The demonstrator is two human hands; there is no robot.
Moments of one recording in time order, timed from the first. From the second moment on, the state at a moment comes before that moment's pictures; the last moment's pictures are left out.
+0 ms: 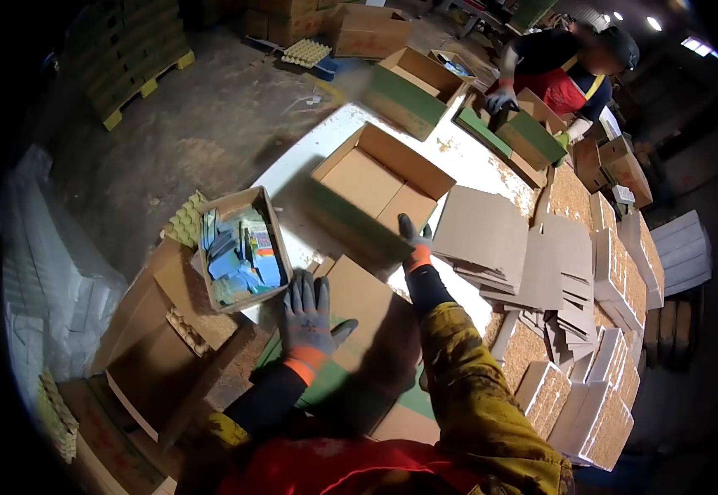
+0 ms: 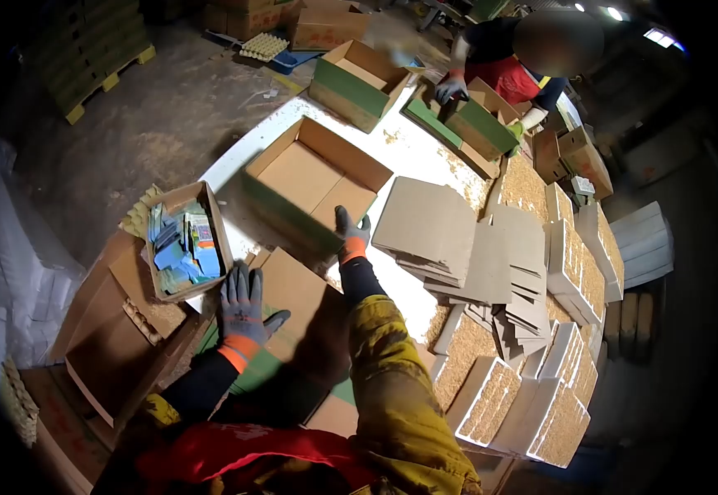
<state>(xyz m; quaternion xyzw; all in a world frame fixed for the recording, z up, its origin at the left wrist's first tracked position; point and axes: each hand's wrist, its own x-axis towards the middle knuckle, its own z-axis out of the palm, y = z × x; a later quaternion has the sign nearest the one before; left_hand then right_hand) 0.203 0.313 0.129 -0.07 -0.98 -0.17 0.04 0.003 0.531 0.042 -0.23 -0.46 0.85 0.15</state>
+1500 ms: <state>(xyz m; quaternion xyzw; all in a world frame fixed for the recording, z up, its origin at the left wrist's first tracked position) 0.205 0.292 0.402 -0.45 -0.84 -0.22 -0.20 0.427 0.542 0.348 0.21 -0.95 0.09 0.22</state>
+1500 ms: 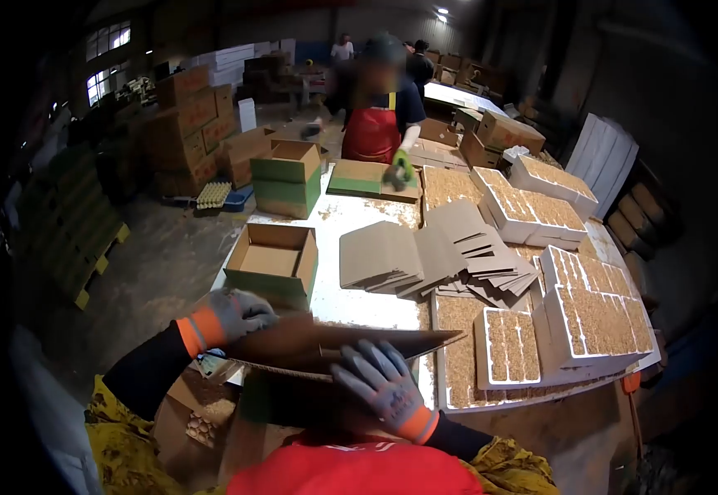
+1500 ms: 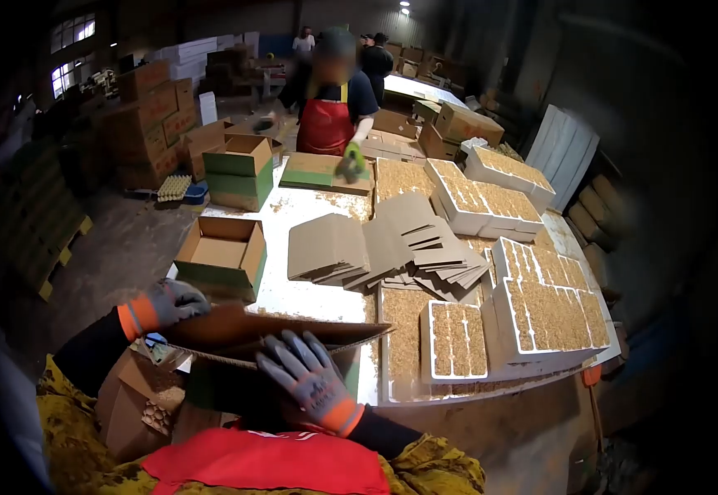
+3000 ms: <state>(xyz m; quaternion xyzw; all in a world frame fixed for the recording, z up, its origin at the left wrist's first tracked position) 0.230 0.308 0.278 -0.28 -0.60 -0.75 0.04 0.395 0.662 0.349 -0.05 -0.73 0.68 0.00</state>
